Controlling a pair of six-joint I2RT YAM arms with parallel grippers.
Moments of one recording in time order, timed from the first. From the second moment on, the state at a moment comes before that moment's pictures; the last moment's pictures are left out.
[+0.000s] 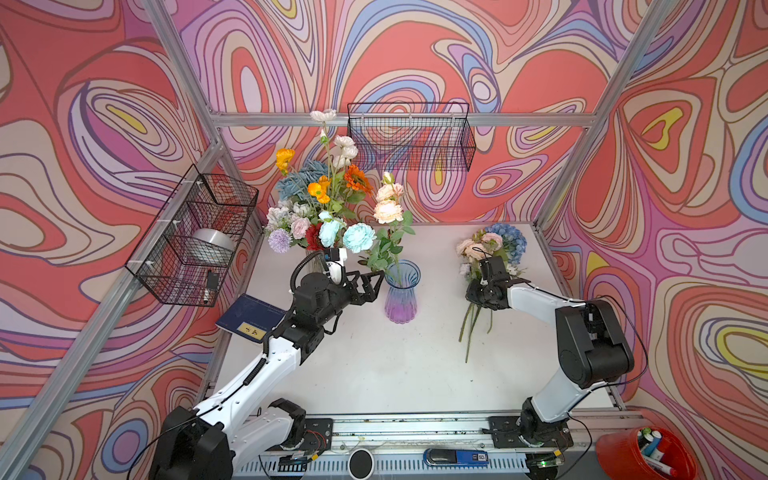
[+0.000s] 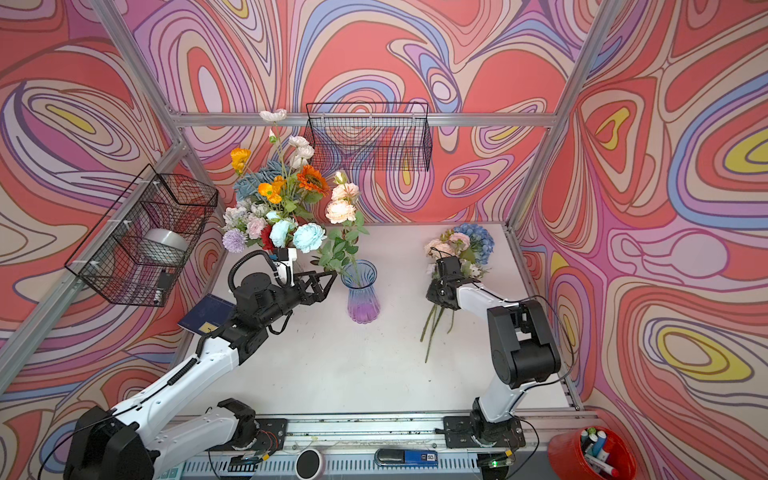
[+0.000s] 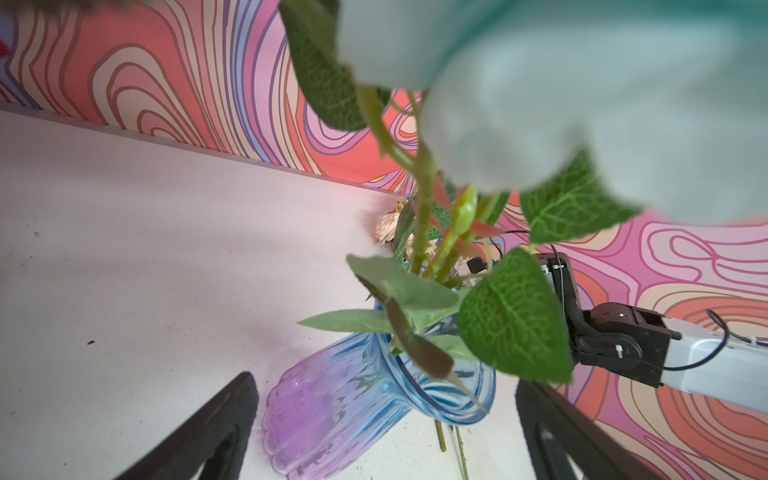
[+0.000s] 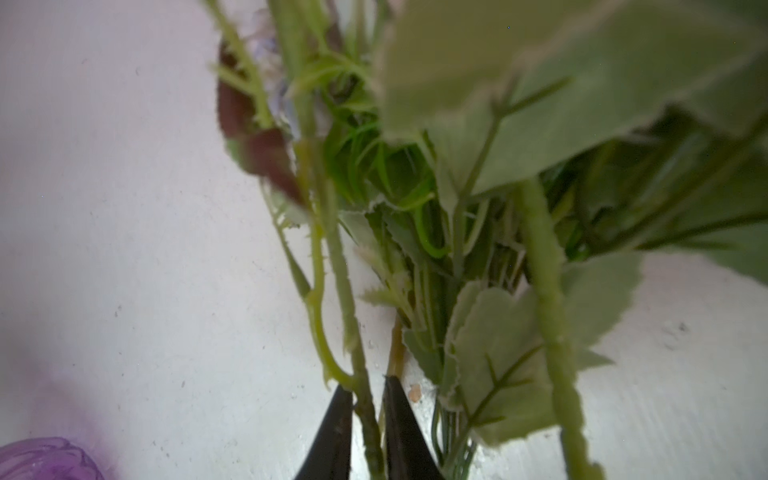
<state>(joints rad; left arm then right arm) -0.42 1.06 0.68 0.22 0.27 -0.60 0.18 1.69 0.96 -0.30 0.01 0.59</state>
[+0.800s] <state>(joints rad) -0.42 1.07 0.69 0.19 0.24 -0.59 0.19 1.38 0.95 -0.25 0.01 0.53</state>
